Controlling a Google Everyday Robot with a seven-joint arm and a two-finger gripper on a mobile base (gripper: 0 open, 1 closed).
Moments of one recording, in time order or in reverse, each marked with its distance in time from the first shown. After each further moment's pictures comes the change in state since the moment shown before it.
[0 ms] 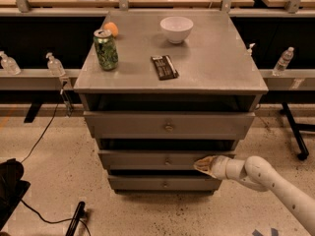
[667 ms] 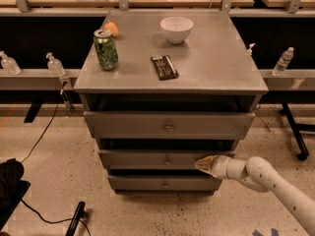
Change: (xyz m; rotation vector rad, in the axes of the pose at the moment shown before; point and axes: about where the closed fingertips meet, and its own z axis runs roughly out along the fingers) arm 0.003 -0.004 -0.002 0.023 -0.009 0.013
